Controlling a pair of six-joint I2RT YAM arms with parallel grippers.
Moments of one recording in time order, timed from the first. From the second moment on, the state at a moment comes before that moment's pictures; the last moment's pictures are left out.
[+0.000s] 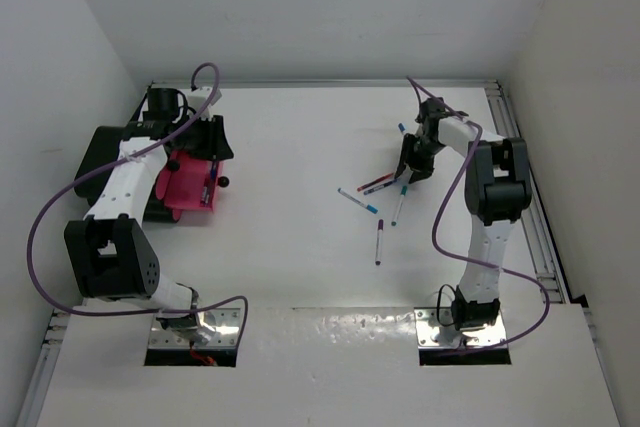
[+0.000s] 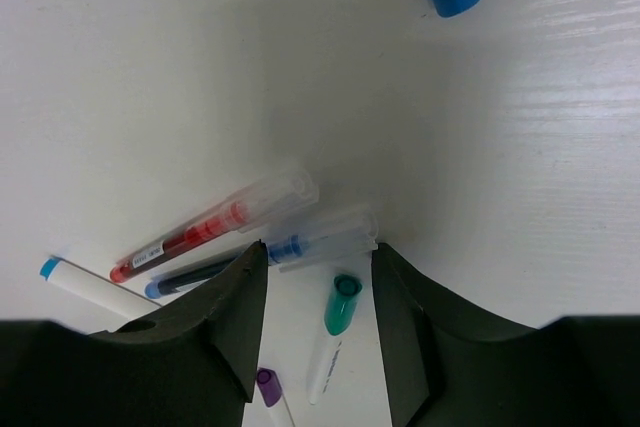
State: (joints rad) left arm 0.07 1.48 1.28 -0.66 0.51 0.15; right arm 0.07 2.11 1.45 -0.68 -0.20 0.34
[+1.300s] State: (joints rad) left arm 0.11 1.50 1.26 -0.67 0.50 0.18; right arm 0.14 2.16 1.53 -0.73 -0.10 0.19
